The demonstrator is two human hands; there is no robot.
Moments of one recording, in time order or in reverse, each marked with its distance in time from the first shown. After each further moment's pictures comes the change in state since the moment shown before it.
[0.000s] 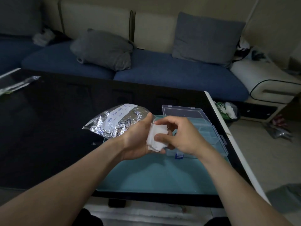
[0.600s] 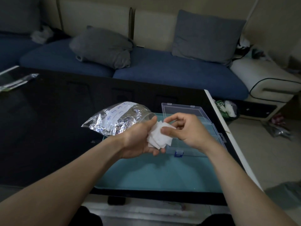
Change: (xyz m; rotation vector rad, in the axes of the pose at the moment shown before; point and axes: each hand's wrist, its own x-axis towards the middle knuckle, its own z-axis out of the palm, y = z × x) left_hand -0.002 -0.003 -0.002 0.144 0.087 -0.018; right_hand 0.001 0.012 -0.016 0.139 0.015 0.075
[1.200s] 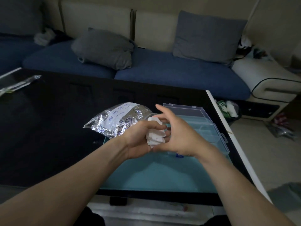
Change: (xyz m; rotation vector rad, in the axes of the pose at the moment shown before) left_hand 0.004 0.001 0.001 -0.283 -0.032 0.063; right_hand -0.004 -0.015 0.022 -0.267 -0.174 -0.146
